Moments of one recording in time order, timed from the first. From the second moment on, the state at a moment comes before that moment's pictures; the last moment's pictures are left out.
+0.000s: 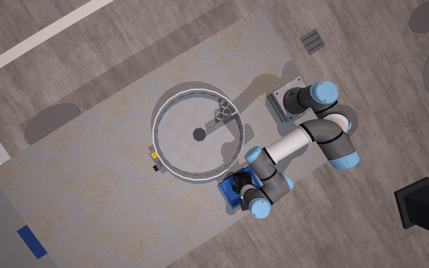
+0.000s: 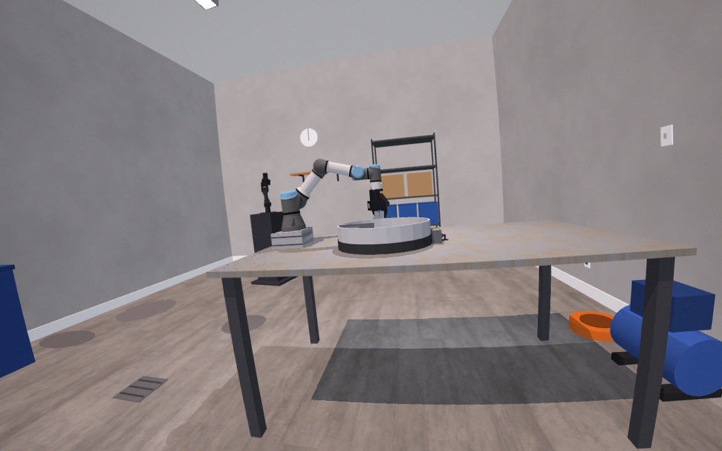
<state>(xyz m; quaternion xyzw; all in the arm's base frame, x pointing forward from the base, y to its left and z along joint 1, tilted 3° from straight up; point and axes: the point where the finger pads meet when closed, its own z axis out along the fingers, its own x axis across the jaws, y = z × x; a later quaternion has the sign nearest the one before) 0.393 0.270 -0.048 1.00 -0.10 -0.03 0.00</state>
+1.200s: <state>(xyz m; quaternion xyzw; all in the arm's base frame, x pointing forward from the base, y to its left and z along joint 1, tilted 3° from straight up) 0.393 0.270 -0.057 1.00 -0.10 -0.03 0.00</state>
